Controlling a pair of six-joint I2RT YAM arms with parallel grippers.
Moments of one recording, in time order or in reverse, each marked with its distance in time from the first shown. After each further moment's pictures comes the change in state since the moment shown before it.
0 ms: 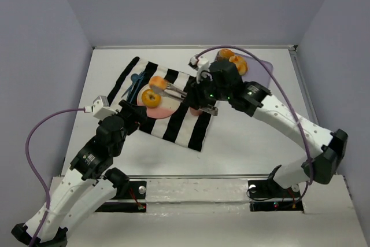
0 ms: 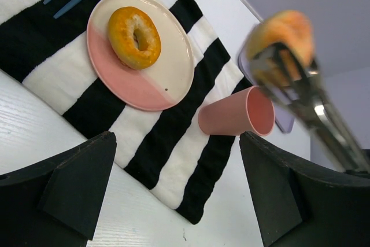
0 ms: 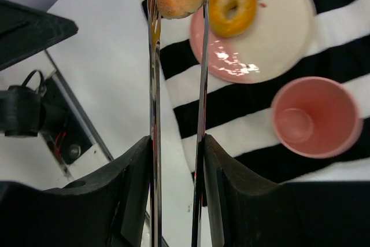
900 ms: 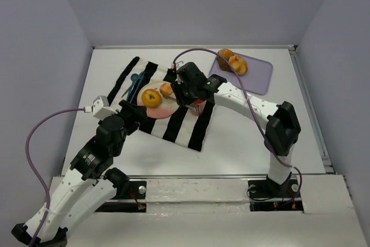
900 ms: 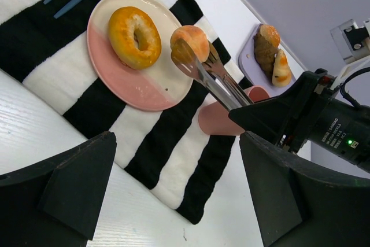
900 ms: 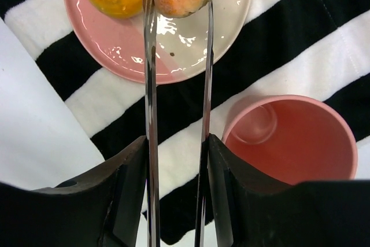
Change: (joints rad) left arm 0.000 0.000 -0.001 0.000 0.000 0.000; right arm 0.068 0.502 0.233 -0.082 0.290 0.038
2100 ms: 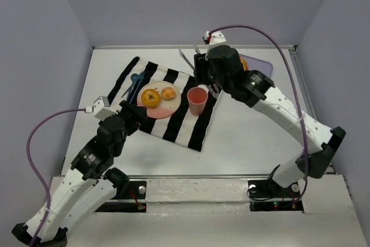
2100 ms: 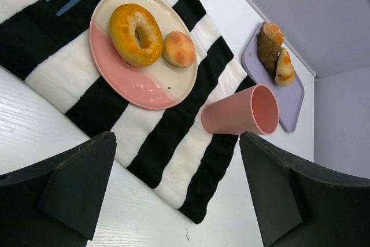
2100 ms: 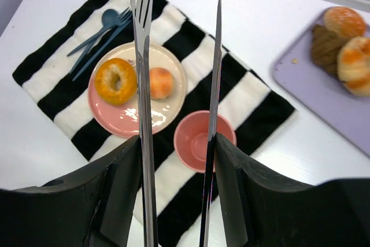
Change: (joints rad) left arm 0.000 -0.002 -0.011 0.000 0.000 0.000; right arm 0.007 -0.281 0.079 -0.018 0.278 0.040
